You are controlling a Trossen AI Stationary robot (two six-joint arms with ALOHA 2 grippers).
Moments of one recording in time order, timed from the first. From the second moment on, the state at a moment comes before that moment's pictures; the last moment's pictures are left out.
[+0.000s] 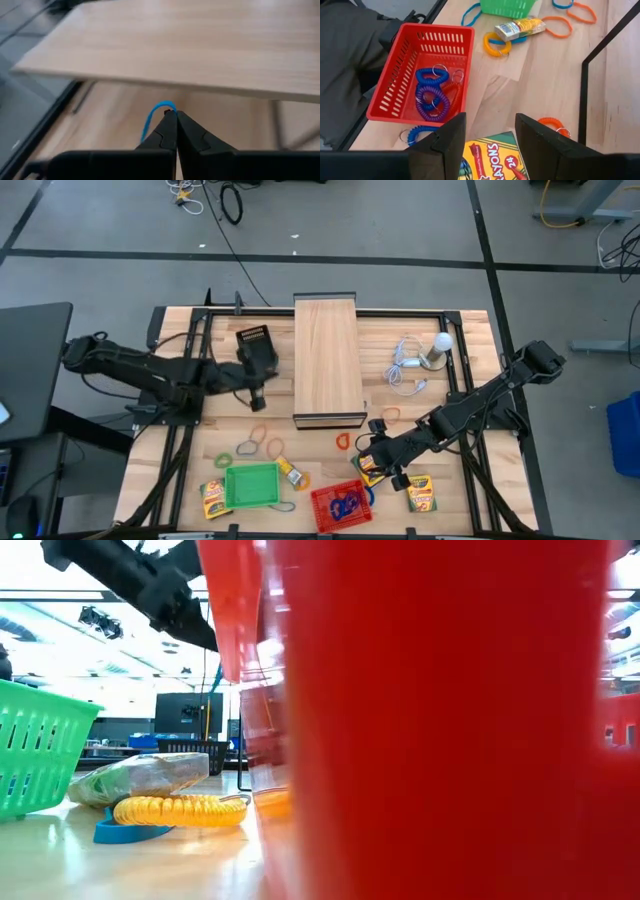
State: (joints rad) left arm -0.09 0.96 0.57 -0.18 -0.54 -0.05; right arm 0.55 1.43 0.90 -0.24 0.13 0.13
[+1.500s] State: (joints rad) left arm 0.39 1.09 0.44 -0.09 -0.35 -0.12; right arm 0.55 1.43 0.90 -0.24 0.13 0.12
